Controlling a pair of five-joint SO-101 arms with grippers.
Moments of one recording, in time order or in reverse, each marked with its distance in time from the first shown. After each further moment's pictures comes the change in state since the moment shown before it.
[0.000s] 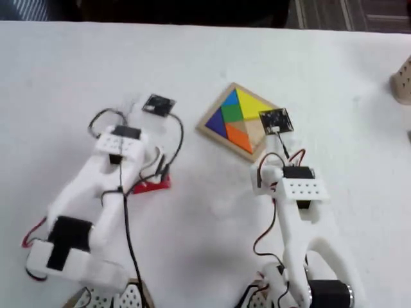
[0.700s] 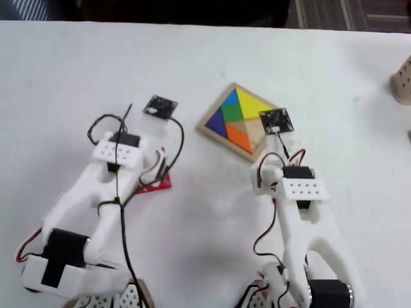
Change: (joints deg) left arm 1.6 -4.7 3.7 -1.6 -0.3; right arm 0.0 0.0 0.0 0.0 0.0
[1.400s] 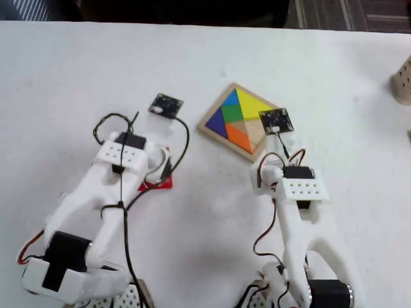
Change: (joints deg) left arm 3.0 -0.4 -0.3 0.0 2.5; right arm 0.0 0.0 0.0 0.0 0.0
